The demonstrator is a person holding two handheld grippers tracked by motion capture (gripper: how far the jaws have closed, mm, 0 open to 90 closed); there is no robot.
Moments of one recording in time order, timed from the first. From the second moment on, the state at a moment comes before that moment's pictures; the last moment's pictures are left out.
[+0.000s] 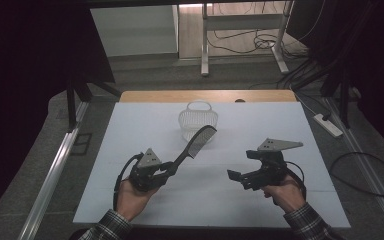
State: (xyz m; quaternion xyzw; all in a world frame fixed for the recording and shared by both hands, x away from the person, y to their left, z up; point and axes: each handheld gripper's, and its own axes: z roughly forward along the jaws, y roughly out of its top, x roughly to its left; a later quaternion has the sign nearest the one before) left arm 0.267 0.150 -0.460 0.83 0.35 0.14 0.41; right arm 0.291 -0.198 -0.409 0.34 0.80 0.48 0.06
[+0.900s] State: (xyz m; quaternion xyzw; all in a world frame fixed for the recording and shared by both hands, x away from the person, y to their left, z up) left arm 0.263 0.133 -0.457 0.82 0.33 0.17 0.43; right arm 0.321 -0.166 -0.402 0.36 0.80 0.48 0.01
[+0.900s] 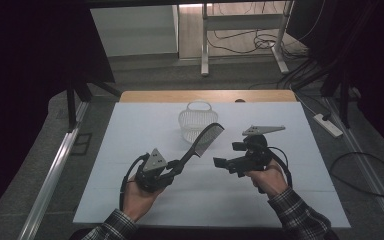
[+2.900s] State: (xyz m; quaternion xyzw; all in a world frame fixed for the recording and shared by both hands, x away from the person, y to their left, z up) left arm 0.253 0.123 -0.463 0.84 0.30 0.20 0.42; right arm 0.361 -0.145 -0.414 0.43 0.74 0.51 -0.13
